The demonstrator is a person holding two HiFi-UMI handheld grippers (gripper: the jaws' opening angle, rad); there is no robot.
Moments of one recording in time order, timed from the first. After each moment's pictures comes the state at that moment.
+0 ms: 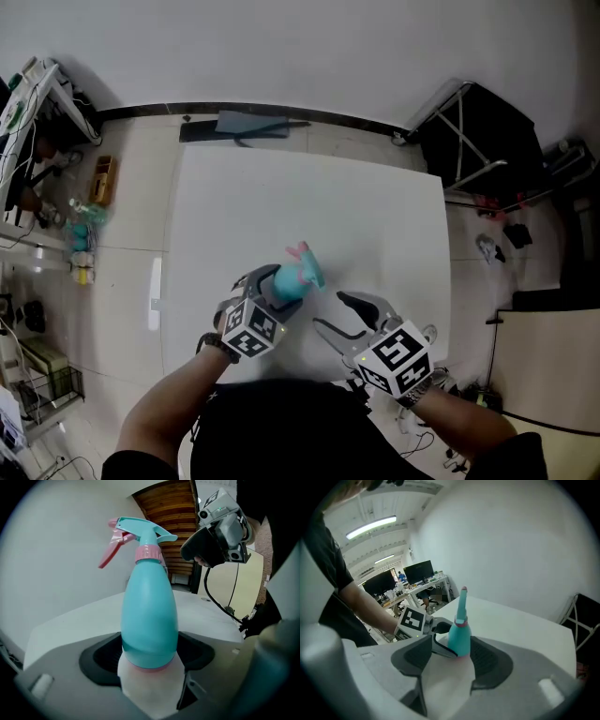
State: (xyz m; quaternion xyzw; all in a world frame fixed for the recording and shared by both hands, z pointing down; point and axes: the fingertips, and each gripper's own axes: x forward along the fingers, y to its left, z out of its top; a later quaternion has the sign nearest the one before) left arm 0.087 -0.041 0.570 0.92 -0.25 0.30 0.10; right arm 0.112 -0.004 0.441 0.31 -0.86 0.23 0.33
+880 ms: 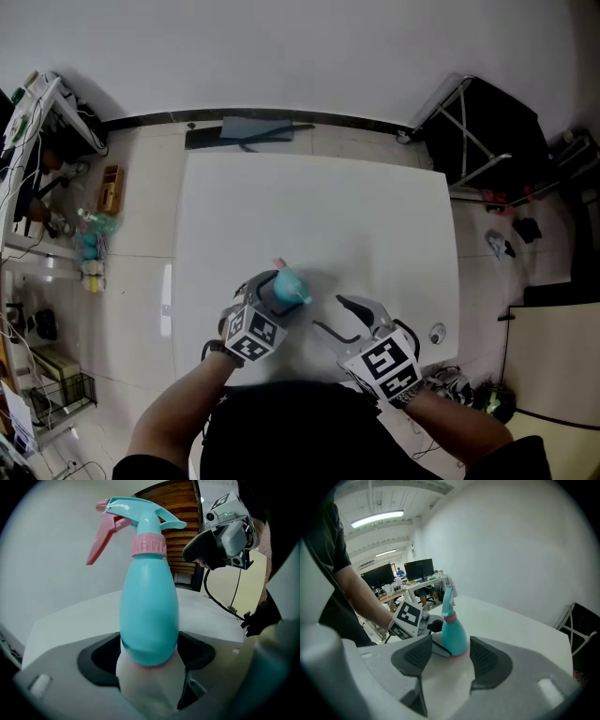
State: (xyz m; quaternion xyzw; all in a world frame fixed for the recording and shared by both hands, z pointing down) left arm 0.075 -0.034 0.587 0.91 -0.27 0.30 0.10; right arm 0.109 0.005 0.464 0.32 -0.87 0.18 0.34
